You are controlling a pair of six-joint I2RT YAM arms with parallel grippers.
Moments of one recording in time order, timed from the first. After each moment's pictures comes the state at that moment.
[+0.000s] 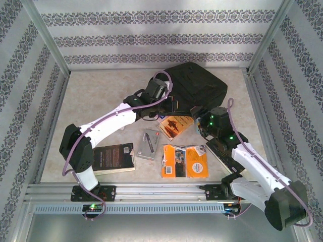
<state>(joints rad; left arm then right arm) -0.71 1.73 1.51 -0.44 0.18 -0.69 0.39 0.98 0.62 -0.18 -0.12 1.37</state>
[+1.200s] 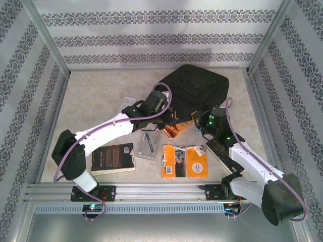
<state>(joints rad) -0.77 1.62 1.32 -0.39 0.08 -0.66 0.32 1.04 0.55 0.03 -0.20 1.33</state>
